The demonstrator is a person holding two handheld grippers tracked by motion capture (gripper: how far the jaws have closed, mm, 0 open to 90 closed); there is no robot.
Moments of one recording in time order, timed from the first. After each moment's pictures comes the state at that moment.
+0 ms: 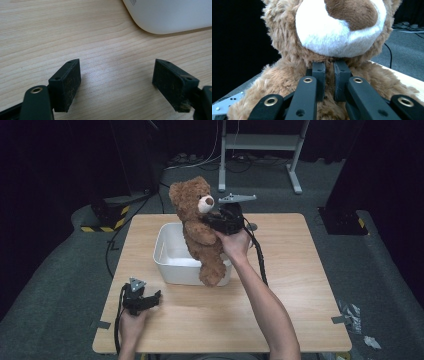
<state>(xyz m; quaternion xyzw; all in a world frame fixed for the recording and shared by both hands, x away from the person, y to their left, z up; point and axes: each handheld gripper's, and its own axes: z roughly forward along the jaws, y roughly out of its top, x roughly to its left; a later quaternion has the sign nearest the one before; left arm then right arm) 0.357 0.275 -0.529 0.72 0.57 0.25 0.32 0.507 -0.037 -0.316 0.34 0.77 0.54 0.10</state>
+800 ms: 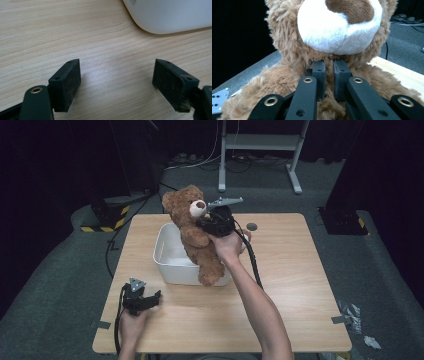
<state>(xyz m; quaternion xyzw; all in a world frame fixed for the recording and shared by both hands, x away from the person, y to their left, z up) 0.357 0.275 -0.529 0.71 0.57 0.25 0.32 0.515 -0.014 -0.334 0.34 0.79 0.50 0.11</state>
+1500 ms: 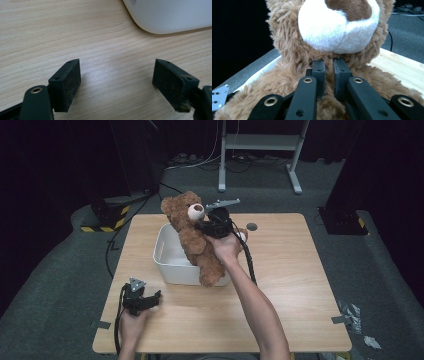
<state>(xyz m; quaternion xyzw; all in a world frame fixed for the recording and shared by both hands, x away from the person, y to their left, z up) 0.357 0.275 -0.529 0.71 0.57 0.25 0.32 0.521 -0.009 -0.345 0.35 0.80 0.48 0.09</state>
